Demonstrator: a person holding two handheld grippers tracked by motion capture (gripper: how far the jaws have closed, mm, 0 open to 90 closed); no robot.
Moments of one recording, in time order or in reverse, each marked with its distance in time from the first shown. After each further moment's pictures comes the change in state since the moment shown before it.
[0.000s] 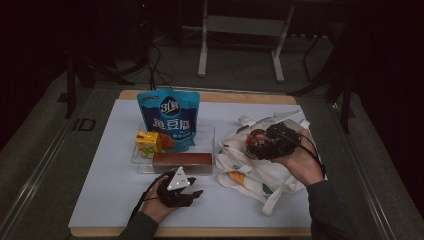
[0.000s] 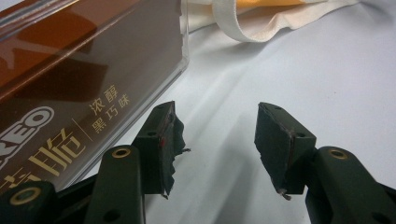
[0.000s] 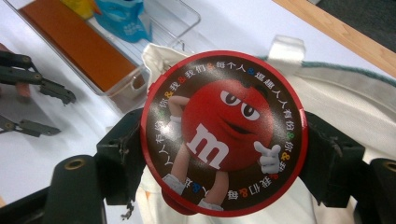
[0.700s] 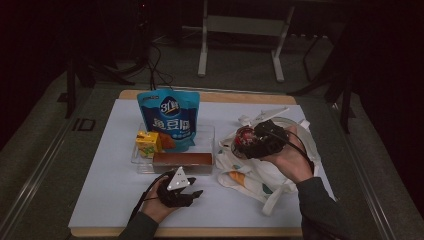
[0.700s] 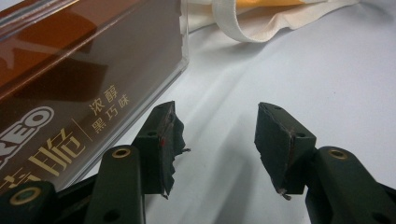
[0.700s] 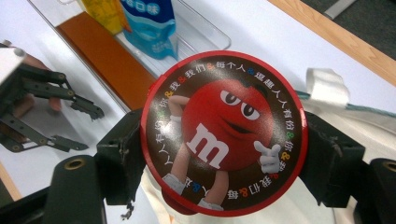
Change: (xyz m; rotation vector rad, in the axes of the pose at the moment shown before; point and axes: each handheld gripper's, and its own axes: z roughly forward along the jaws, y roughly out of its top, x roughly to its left) left arm 0.000 0.000 0.000 0.000 -0.002 -0.002; right arm 0.022 0.022 0.007 -0.021 0.057 -0.038
